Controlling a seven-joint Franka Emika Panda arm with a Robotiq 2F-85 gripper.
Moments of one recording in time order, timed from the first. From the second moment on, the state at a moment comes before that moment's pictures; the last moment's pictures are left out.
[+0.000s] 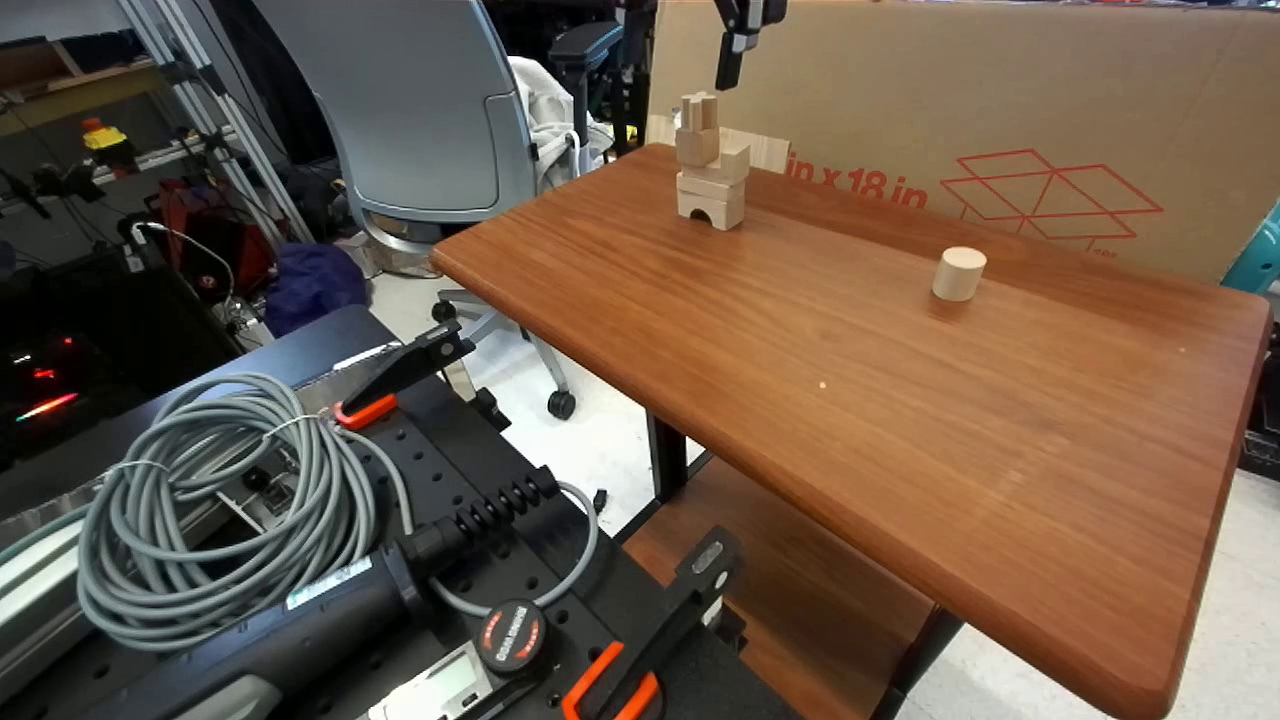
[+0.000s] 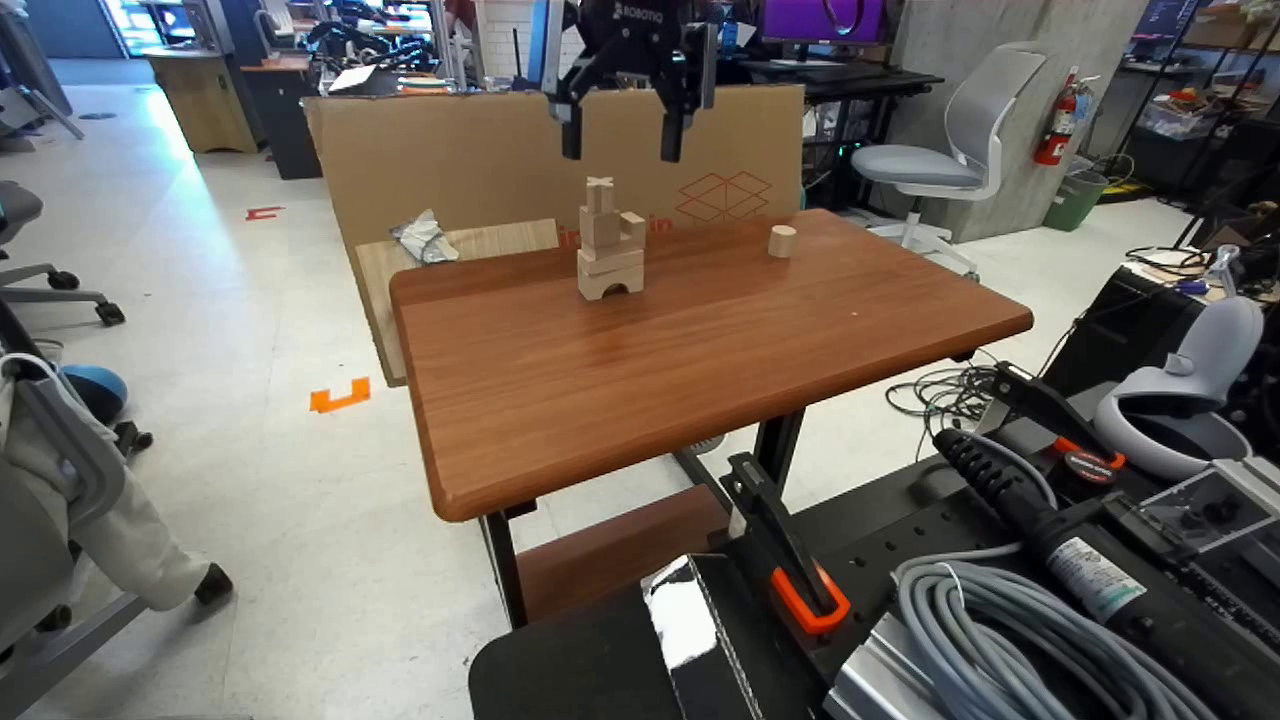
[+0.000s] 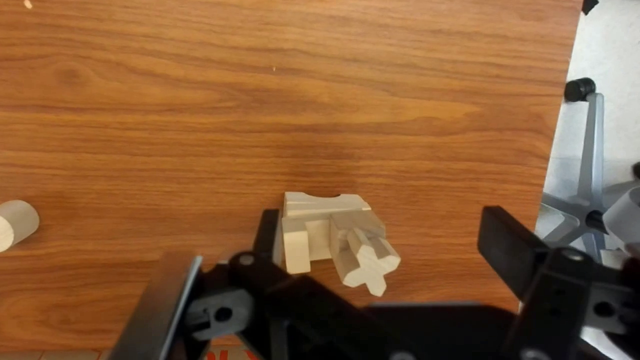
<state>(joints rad) 0.07 0.43 0.12 -1.88 0.06 2.22 0.01</state>
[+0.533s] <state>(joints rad) 0.08 0.47 0.12 -1.86 0.07 2.27 0.08</state>
